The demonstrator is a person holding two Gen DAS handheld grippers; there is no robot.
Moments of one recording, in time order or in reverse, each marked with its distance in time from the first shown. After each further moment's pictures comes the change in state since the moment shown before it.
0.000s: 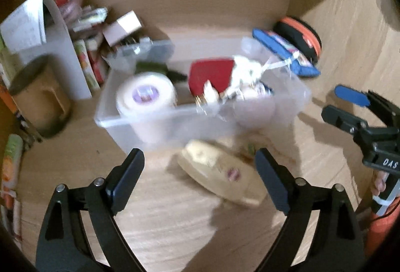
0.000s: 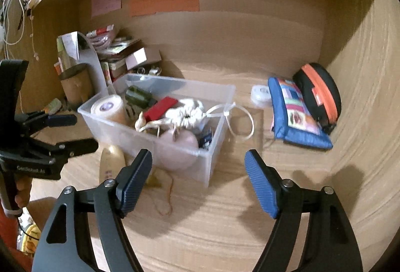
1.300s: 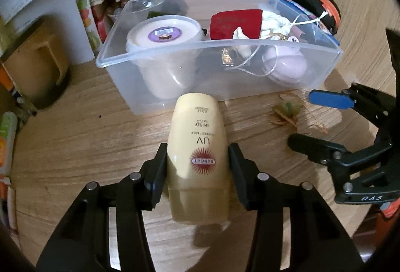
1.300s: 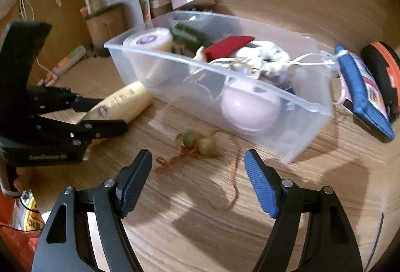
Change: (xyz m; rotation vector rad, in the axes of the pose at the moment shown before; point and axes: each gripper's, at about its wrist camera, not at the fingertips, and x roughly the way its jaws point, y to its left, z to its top) left arm 0.029 0.024 -0.029 0.004 0.128 0.048; right arm 0.077 0.060 -0.031 -0.142 0.221 0.176
